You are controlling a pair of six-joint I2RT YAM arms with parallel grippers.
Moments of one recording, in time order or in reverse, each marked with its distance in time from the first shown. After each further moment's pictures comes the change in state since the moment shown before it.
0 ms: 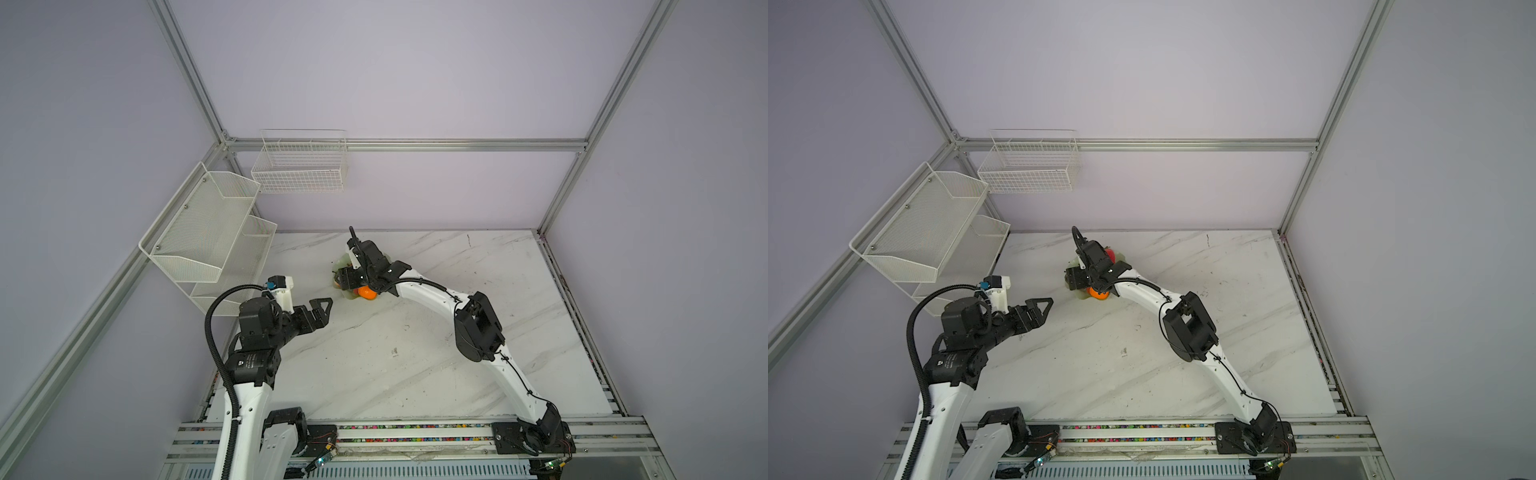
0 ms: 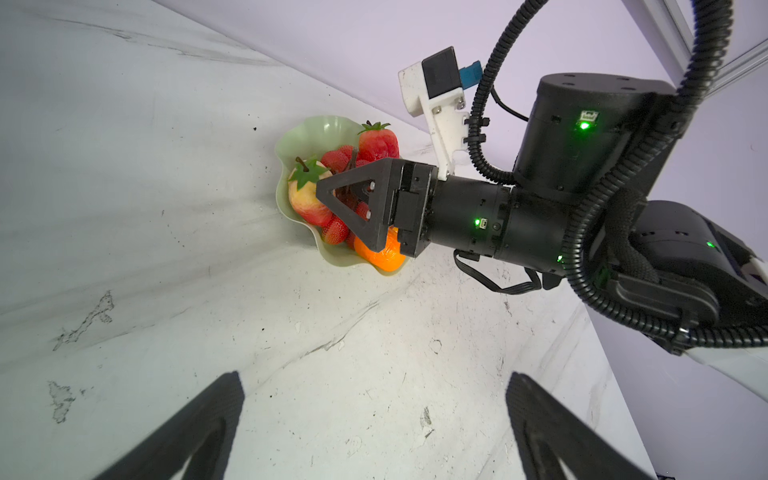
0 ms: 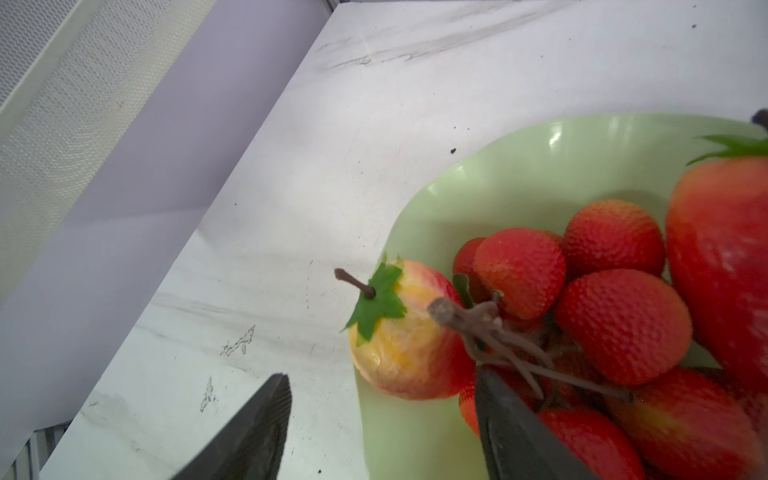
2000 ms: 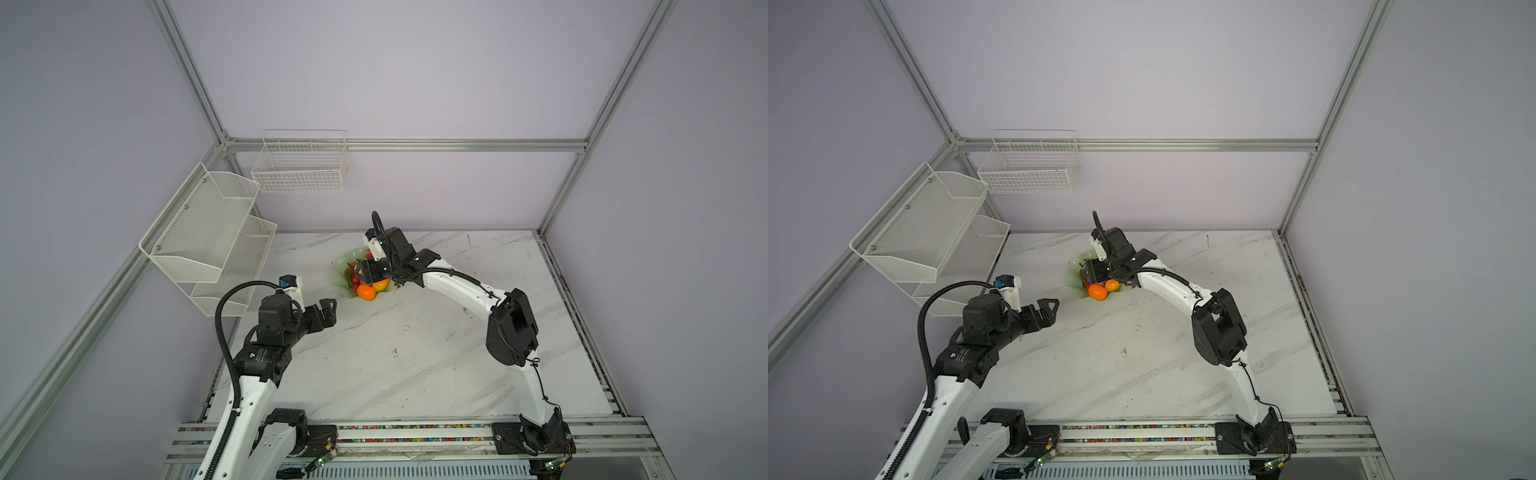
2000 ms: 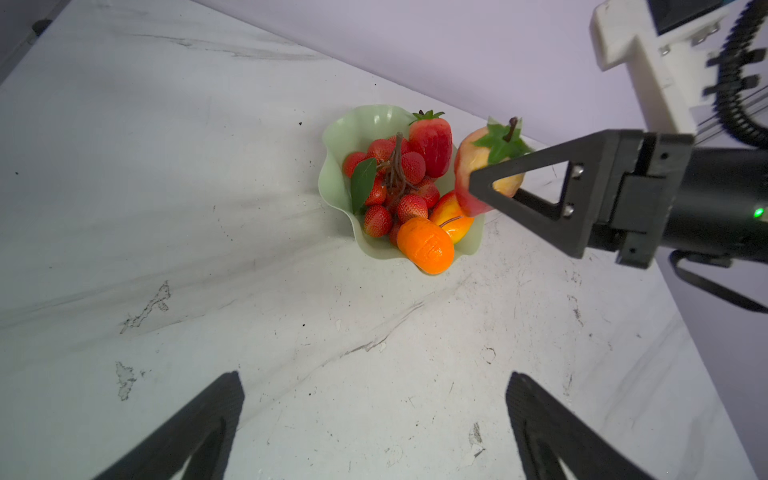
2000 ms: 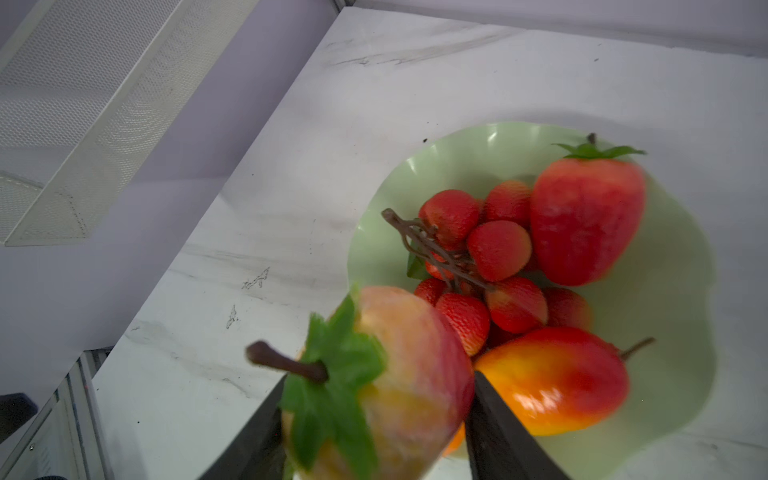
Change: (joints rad) left arm -0.160 0.057 0.000 0.014 -0.268 -0.029; right arm -0.060 -0.239 -0.209 -0.074 -0.085 -0.091
